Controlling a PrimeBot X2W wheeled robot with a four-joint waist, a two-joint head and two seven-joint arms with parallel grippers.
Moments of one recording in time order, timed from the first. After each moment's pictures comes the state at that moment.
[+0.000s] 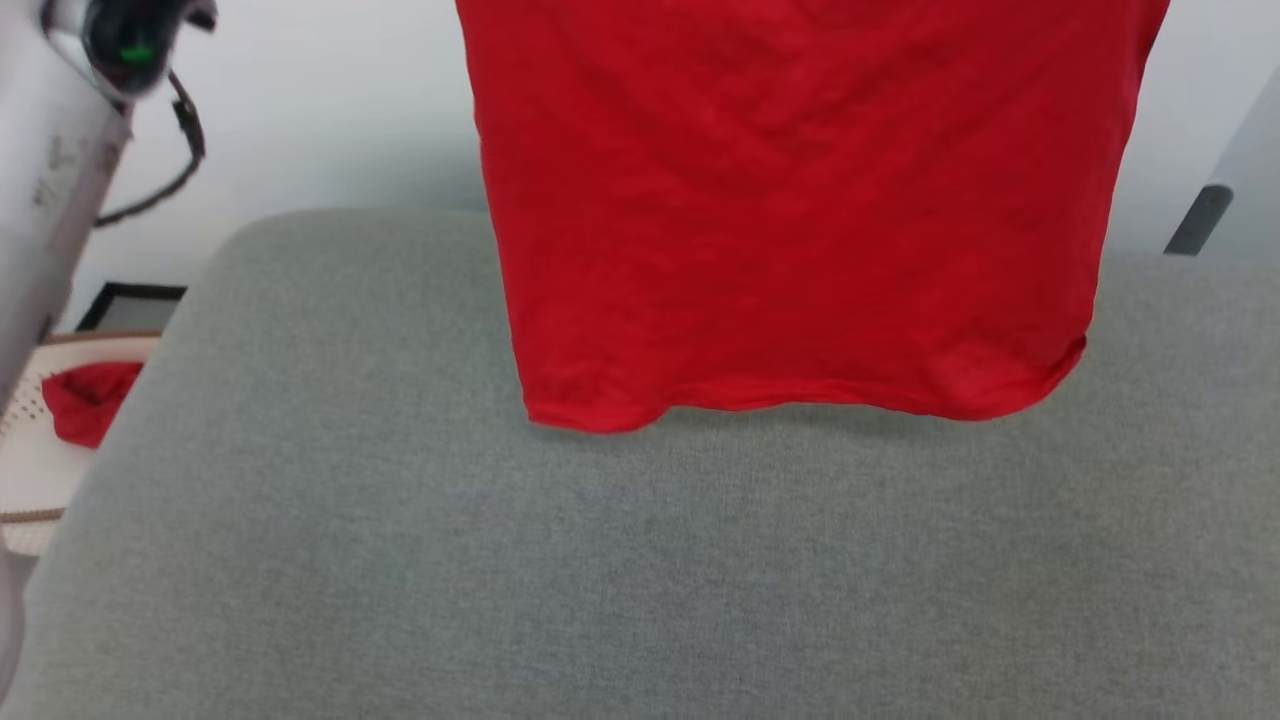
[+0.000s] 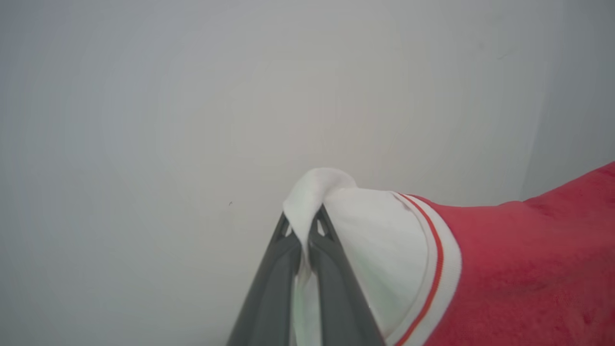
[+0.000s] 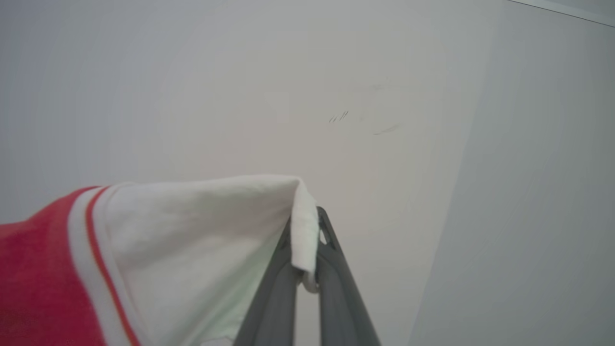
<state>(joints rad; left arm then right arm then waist) -1.58 0.49 -1.10 0.97 -1.30 -0.13 -0.07 -1.38 -0.41 0.22 0.92 0.23 0.13 -0.11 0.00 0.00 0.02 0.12</state>
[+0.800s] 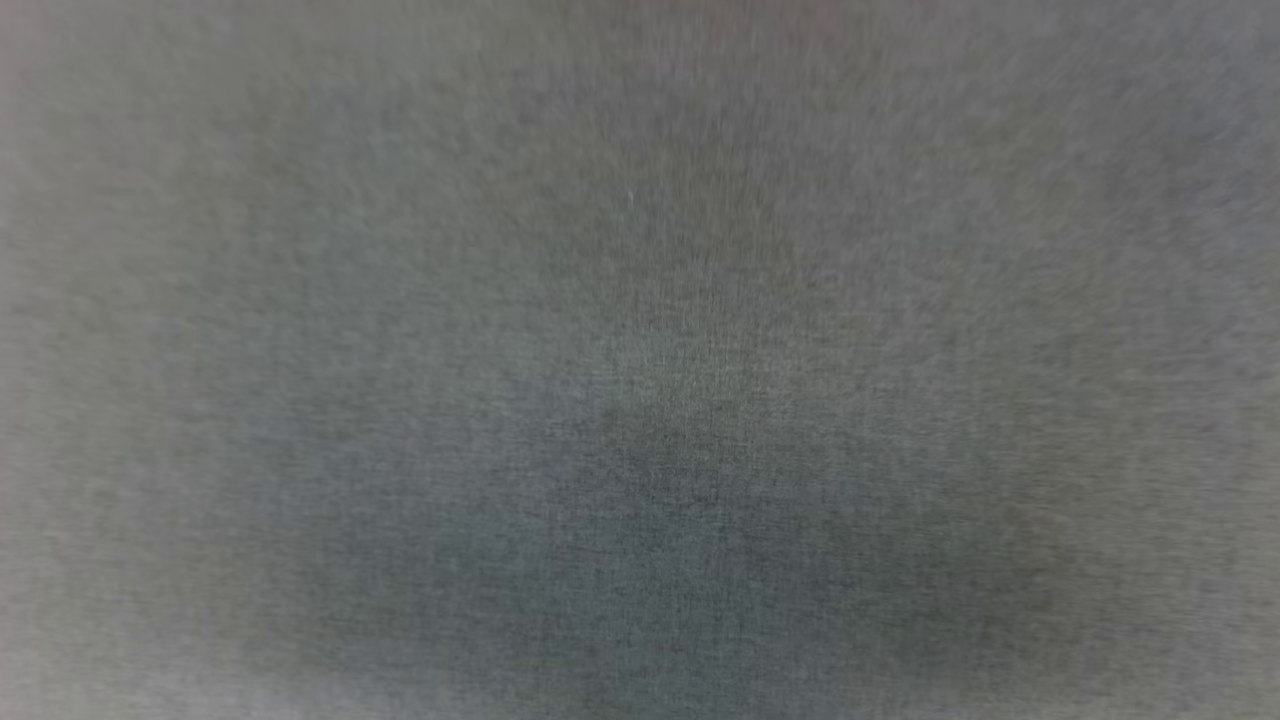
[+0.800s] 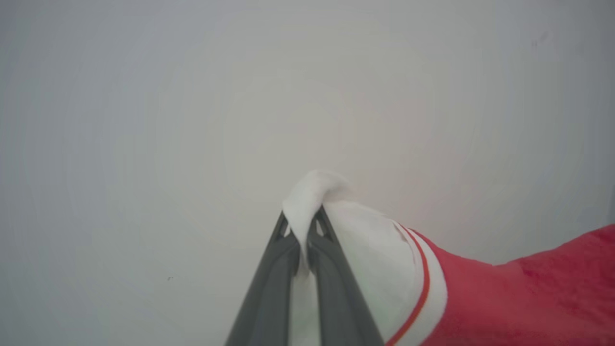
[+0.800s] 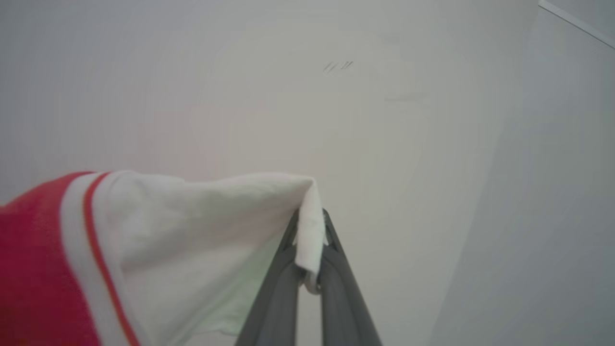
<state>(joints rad) -2.11 0.38 -1.00 1.13 -1.18 -0.11 -0.26 -1.85 -0.37 0.02 0.87 -0.20 0.13 -0.26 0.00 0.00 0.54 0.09</state>
